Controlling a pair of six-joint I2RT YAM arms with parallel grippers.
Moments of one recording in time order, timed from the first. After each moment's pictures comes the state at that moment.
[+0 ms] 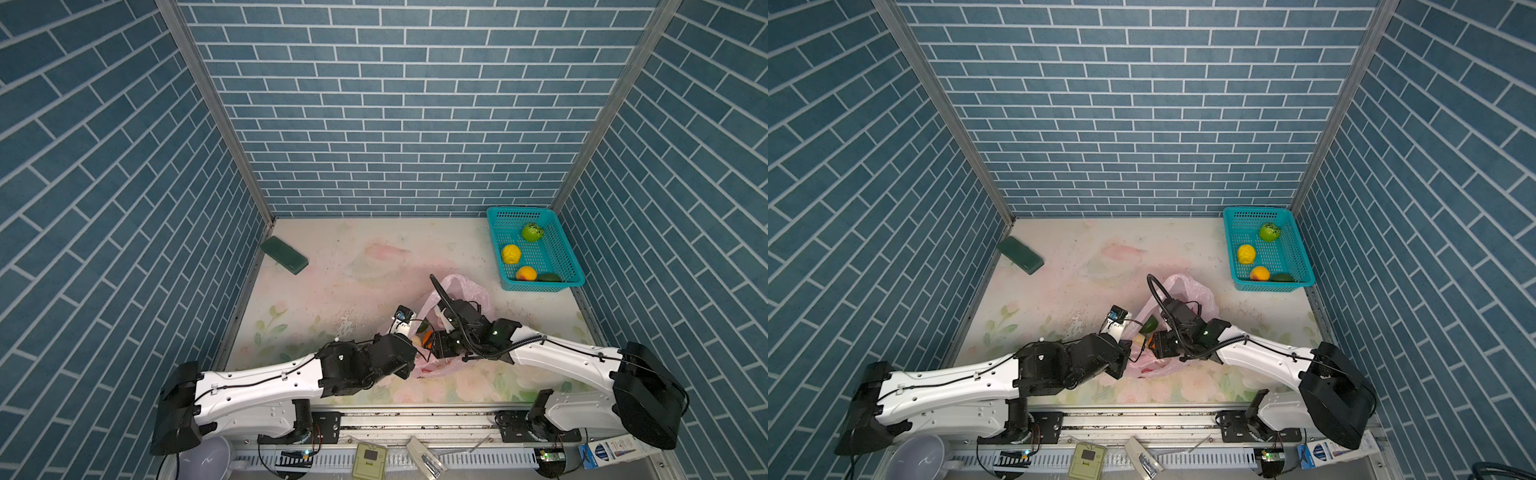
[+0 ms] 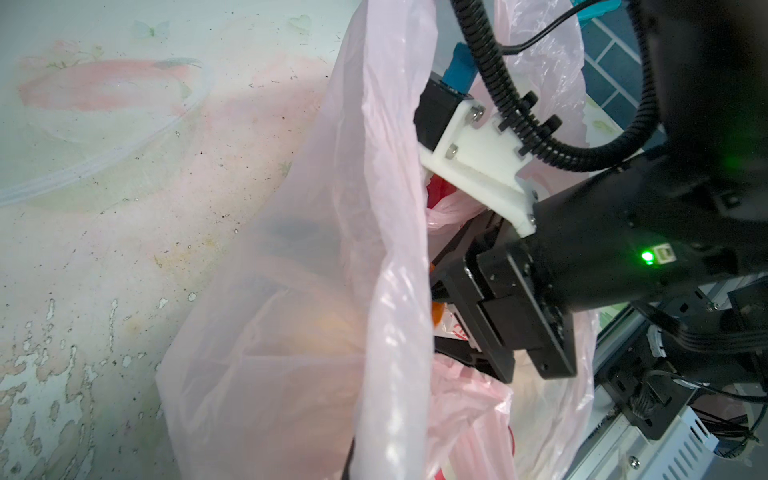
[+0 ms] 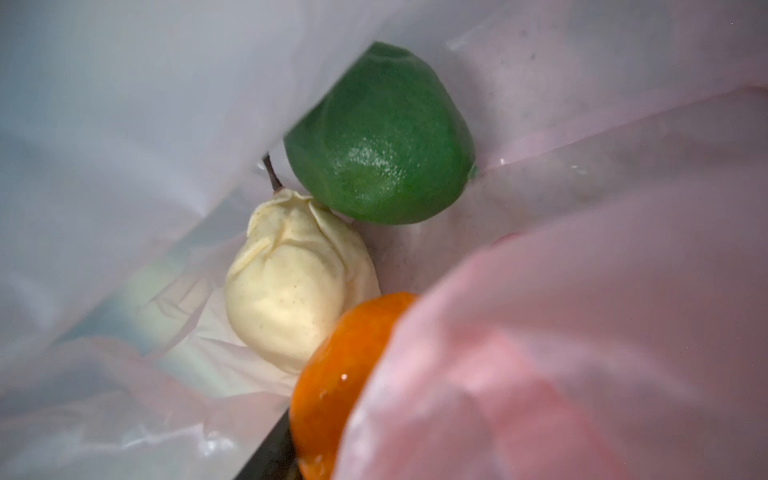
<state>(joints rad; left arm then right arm) -1.29 1.08 0.78 -0.48 -0.40 -0.64 0.94 1.28 0.69 -0.38 -0.16 0.68</state>
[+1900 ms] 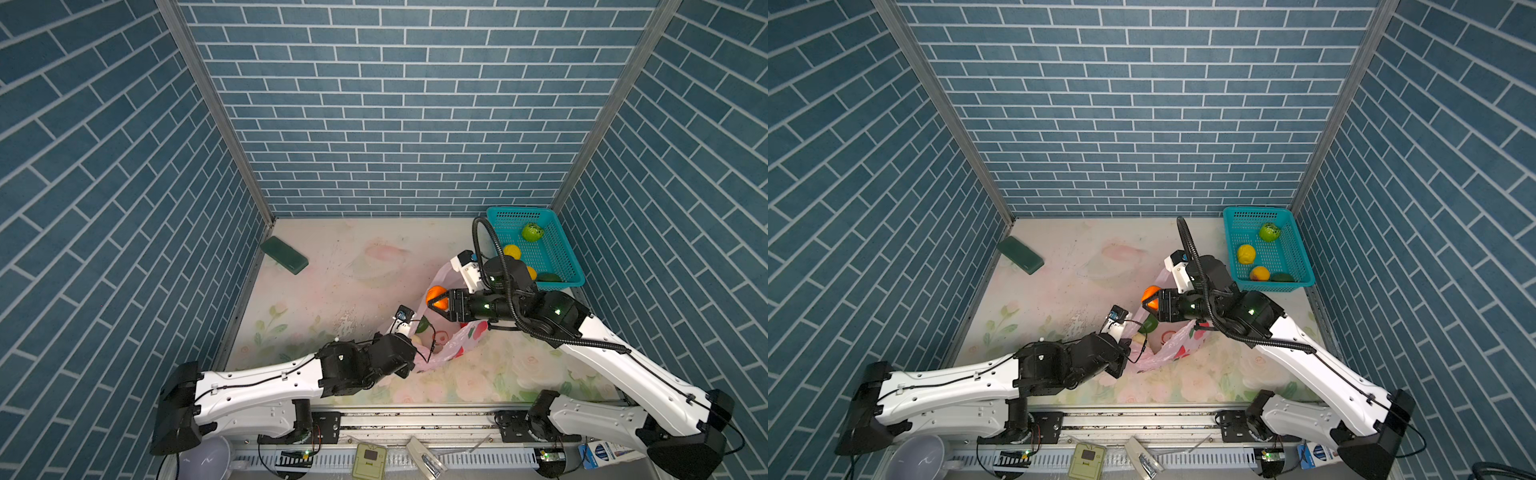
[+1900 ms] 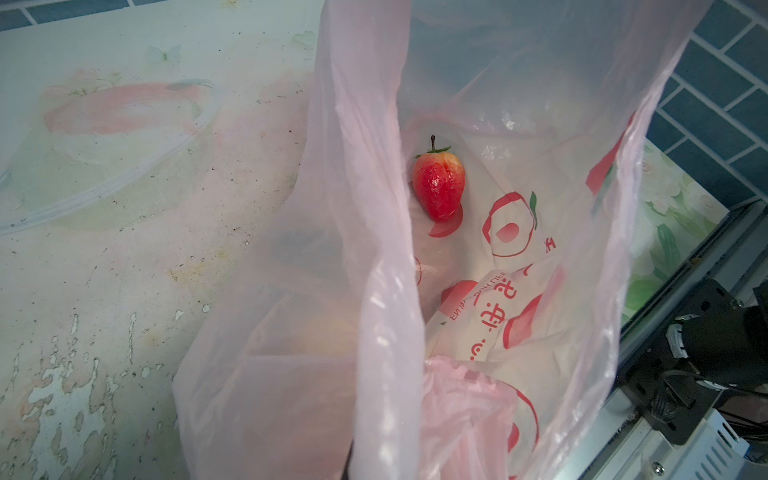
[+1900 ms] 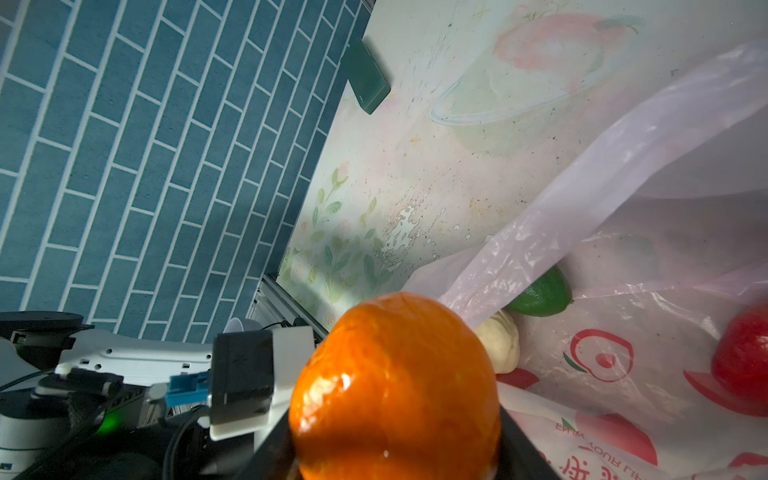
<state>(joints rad) -1.29 1.08 0.78 -0.47 -0.42 -0.60 0.86 1.11 1.19 -0.70 -0.28 0.66</state>
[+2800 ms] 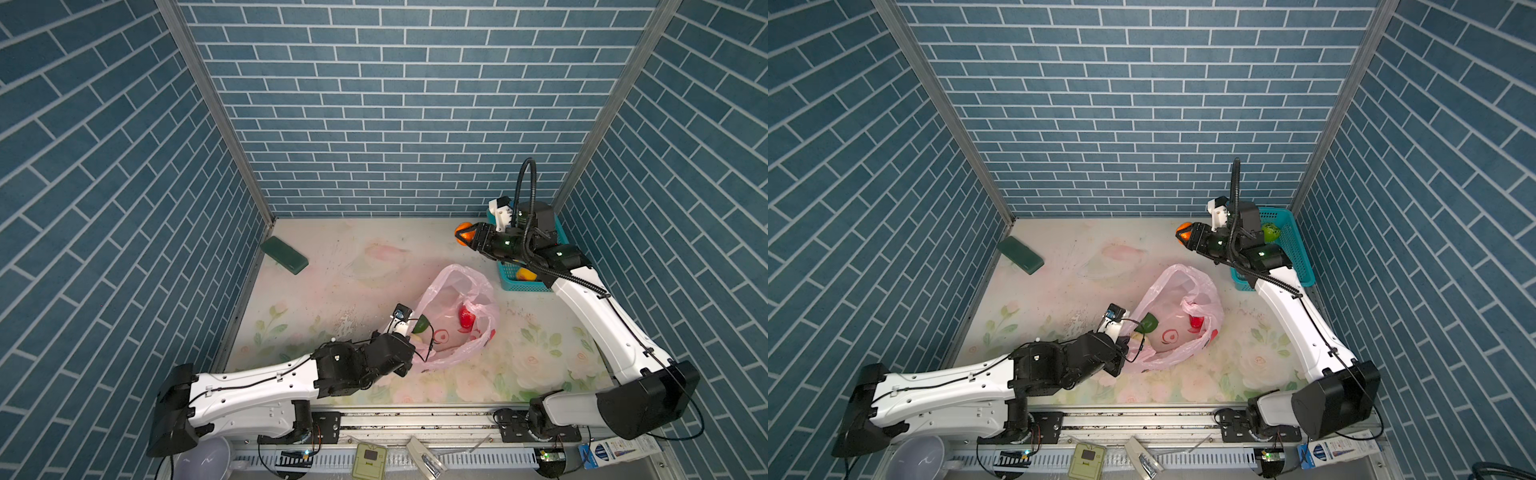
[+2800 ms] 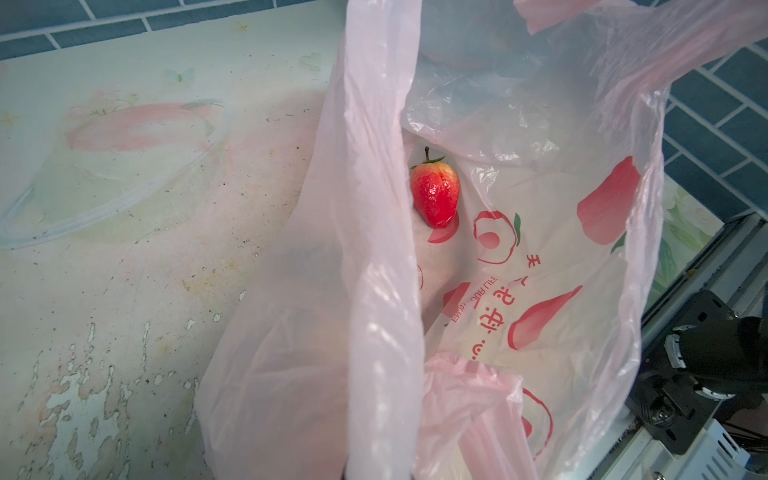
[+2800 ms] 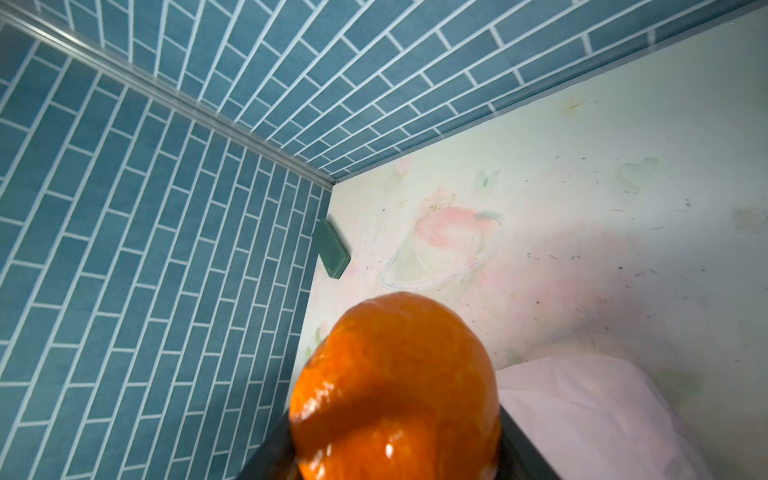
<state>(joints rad) -1.29 1.05 0.78 -0.47 -0.45 -0.58 0.33 1.38 1.40 -0.55 -0.46 0.64</state>
